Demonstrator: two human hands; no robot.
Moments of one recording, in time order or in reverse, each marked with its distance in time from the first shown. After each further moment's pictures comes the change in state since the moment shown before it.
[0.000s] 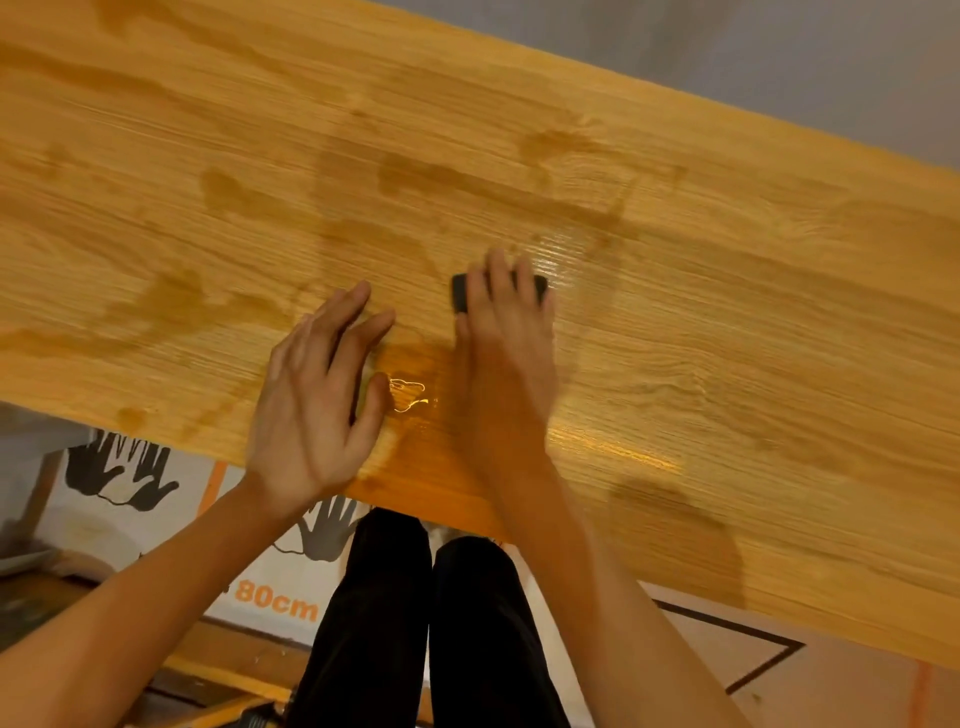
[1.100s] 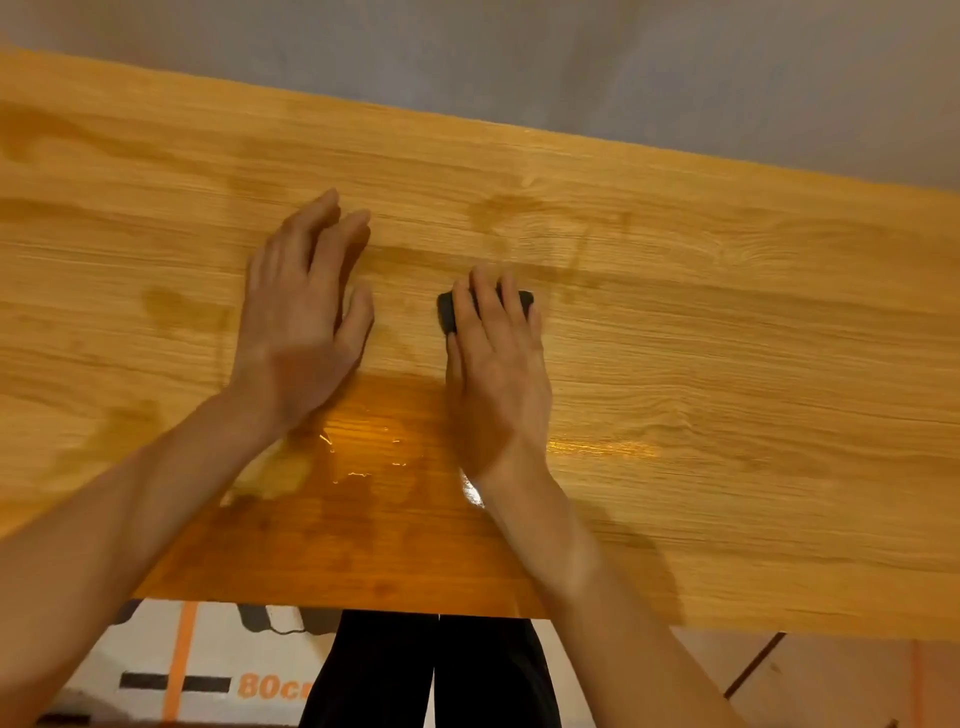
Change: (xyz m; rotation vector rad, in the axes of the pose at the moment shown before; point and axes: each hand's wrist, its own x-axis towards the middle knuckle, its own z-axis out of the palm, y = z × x) left_hand 0.143 -0.021 -0.013 -0.001 0.003 0.115; right_hand 0.036 -0.002 -0.002 -0.032 0.111 0.061
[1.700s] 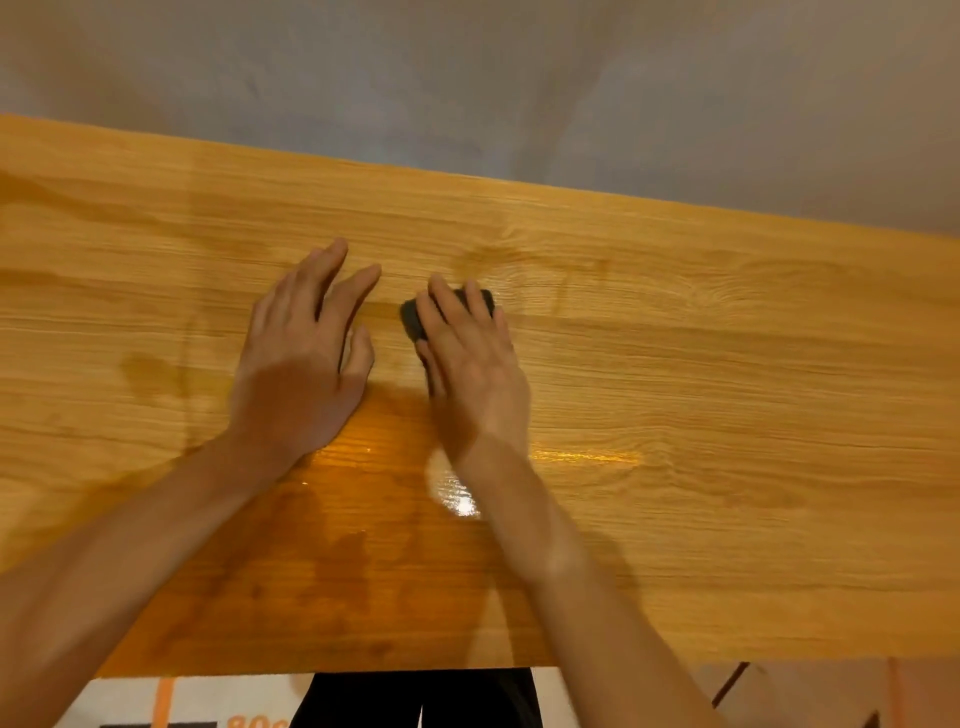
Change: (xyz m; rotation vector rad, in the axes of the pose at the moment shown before) left_hand 0.018 -0.004 0.014 0.057 -0.023 0.078; right_hand 0.043 0.002 0.003 0.084 0.017 -0.057
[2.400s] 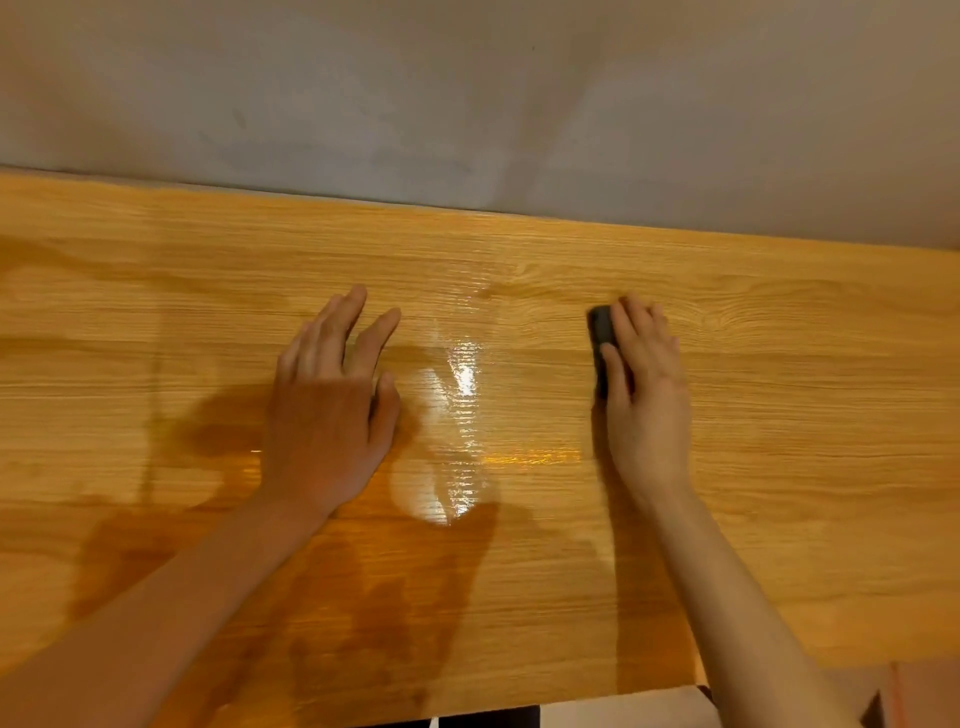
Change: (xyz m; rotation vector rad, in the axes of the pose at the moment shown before) left_hand 0.002 0.003 -0.005 -0.033 -0.091 -0.035; right_hand -0.005 0.080 -0.059 0.039 0.102 0.342
